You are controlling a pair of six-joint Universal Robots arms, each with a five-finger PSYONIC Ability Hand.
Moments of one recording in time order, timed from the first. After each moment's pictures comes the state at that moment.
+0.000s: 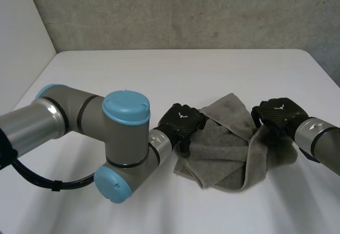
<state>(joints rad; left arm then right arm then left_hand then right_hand) 3.96 -2.36 -1.13 3.17 -1.43 3.36 1.71 -1.20 1.64 0.05 1.24 2.61 0.68 0.68 0.68 0.68 0.68 0.80 0.80 0.79 0.79 0.62</state>
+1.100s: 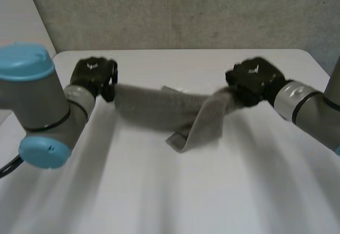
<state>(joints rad) 4.29 -2.02 -1.38 3.26 -1.63 3.33 1.85 -1.18 1.36 0.12 1.16 2.58 1.42 1.49 1.55 1.52 1.48 1.32 1.32 1.34 1.34 1.15</state>
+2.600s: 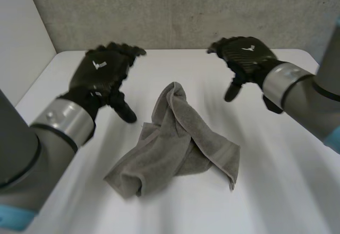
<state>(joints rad) 4.17 -1.66 -1.64 3.30 -1.54 3.24 1.96 -1.21 1.23 0.14 1.30 2.90 0.29 0.28 0.27 0.29 0.25 0.23 0.25 0.25 0.26 0.02</state>
